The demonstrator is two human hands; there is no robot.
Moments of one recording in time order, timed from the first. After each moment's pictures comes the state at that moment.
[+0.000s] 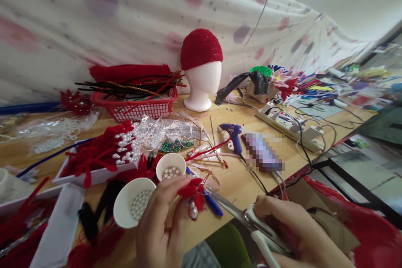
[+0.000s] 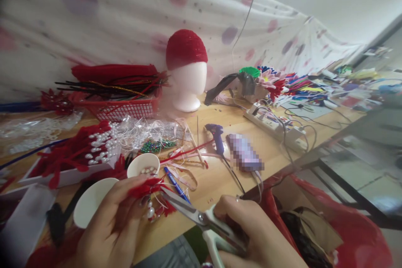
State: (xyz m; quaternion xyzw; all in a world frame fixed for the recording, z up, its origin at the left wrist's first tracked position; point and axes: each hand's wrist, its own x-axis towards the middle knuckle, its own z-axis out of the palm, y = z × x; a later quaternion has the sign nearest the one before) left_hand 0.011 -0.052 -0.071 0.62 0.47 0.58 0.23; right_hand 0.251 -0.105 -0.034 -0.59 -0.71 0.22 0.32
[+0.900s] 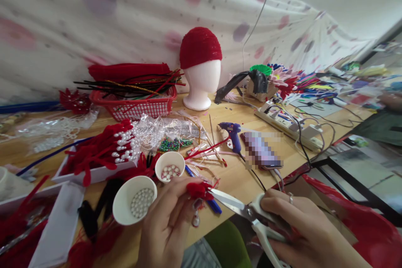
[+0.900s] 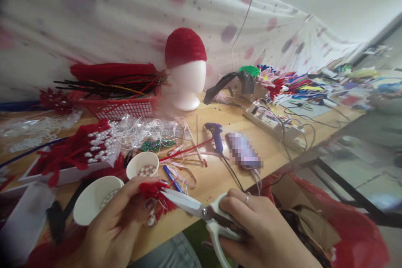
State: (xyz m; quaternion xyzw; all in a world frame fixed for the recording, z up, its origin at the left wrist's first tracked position) left_hand 0.014 -0.048 -0.057 0.57 0.39 0.58 0.43; right_hand 0.260 -0.088 -0.016 -0.47 -0.85 0.05 0.23
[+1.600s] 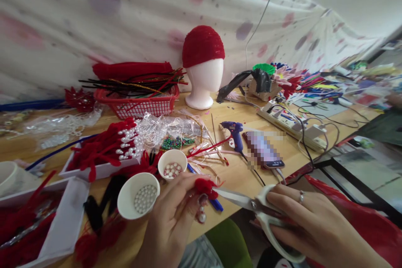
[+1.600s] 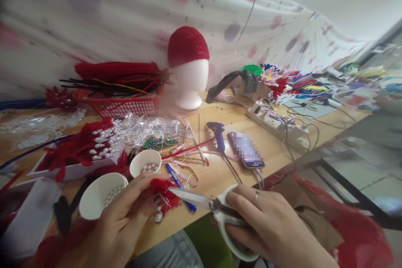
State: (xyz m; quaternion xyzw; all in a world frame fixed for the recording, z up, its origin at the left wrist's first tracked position) left_hand 0.014 -0.044 -0.051 0.55 0.34 0.53 0.55; right_hand 0.275 -0.083 -0.010 -0.43 -0.88 -0.08 0.17
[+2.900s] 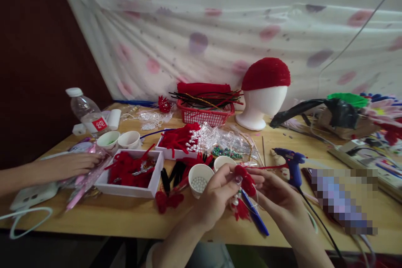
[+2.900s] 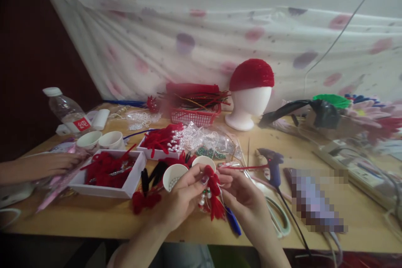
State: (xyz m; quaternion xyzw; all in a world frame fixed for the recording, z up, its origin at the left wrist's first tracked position) left_hand 0.006 -0.029 -0.046 0.36 0.22 0.54 0.73; right_hand 0.177 -0.007 -0.056 -0.38 -0.63 0.47 0.49
